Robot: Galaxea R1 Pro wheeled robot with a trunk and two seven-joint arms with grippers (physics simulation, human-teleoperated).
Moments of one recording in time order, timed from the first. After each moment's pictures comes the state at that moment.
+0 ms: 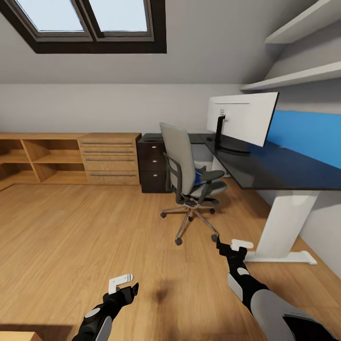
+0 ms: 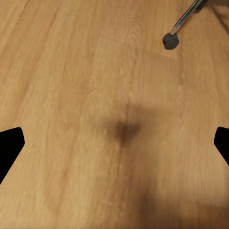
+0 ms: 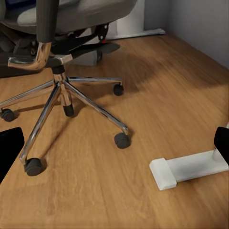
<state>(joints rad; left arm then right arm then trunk) -0.19 -0.06 -0.06 -1.06 0.29 0.30 0.09 -0.76 0.02 -0.15 -0.19 0.03 -0.46 -0.14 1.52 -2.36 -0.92</state>
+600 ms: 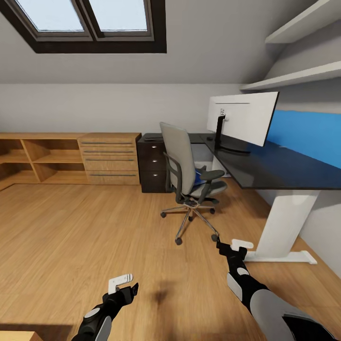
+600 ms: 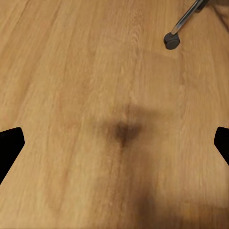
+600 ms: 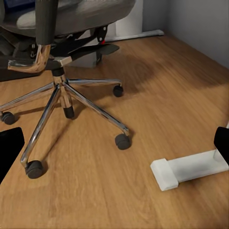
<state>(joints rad) -0.19 -0.06 -0.05 -1.06 0.29 0.30 0.09 -0.76 0.02 -0.16 -0.19 0.02 -0.47 -0.14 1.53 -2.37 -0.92</state>
